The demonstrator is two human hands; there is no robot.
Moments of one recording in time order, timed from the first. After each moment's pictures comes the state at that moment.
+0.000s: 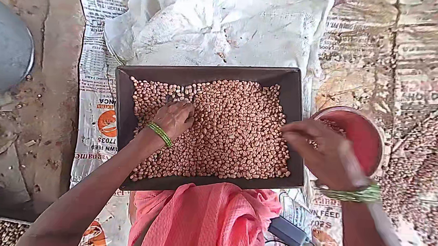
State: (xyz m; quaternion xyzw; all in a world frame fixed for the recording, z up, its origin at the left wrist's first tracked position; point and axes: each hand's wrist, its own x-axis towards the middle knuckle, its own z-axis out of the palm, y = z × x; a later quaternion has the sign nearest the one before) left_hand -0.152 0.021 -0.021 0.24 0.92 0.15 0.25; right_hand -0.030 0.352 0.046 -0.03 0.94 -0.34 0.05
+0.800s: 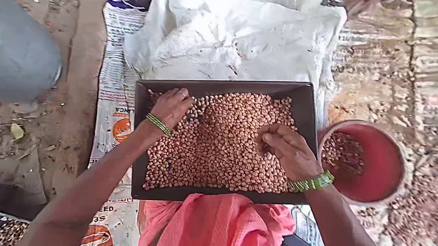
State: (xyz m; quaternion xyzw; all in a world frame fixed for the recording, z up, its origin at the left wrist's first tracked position) left_hand -0.200 -0.019 -0.046 0.33 0.94 0.11 0.03; right_hand -0.065 0.291 0.011 0.12 0.69 -0.69 0.16
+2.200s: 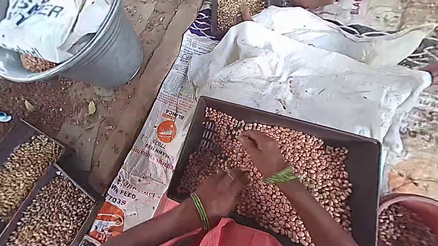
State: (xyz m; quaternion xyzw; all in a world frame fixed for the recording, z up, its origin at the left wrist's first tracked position) left_hand -0.042 0.005 0.004 0.21 0.92 0.24 0.24; right_hand -0.149 0.164 -0.011 -0.14 0.88 -0.44 0.13
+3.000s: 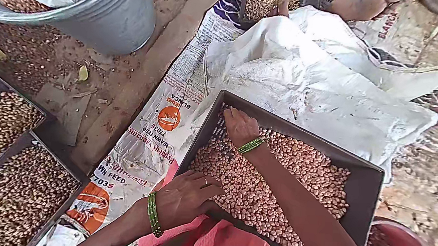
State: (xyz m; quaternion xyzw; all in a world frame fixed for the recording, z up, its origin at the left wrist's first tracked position) left_hand -0.022 -0.086 0.013 0.28 0.89 0.34 0.11; right_hand -0.200 0.060 -0.035 -0.34 0.94 -0.07 0.05
